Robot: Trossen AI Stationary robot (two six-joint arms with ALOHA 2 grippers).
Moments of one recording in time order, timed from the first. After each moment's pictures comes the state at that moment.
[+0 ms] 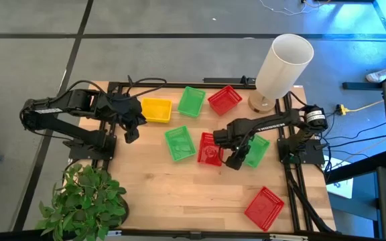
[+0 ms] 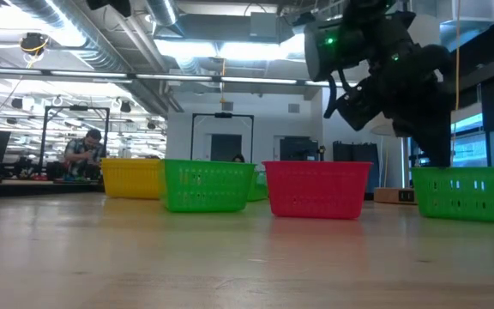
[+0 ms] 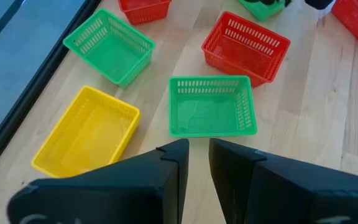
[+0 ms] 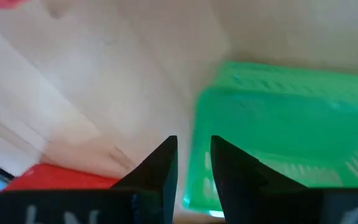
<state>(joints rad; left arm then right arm) -0.01 1.01 1.32 -1.10 -0.23 -0.31 0.03 1.75 1.16 -1.15 -0.31 0.52</state>
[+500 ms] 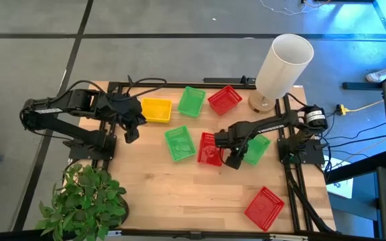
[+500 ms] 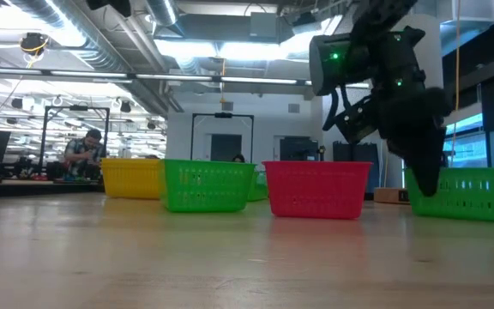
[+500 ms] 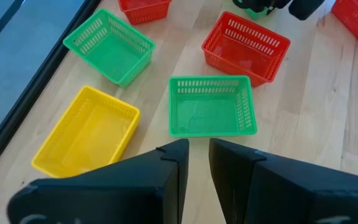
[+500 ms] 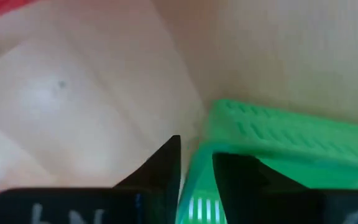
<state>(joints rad) -0.01 1.01 1.32 -1.10 -0.23 -0.31 0.03 1.75 1.06 -1.00 -0.14 0.49</state>
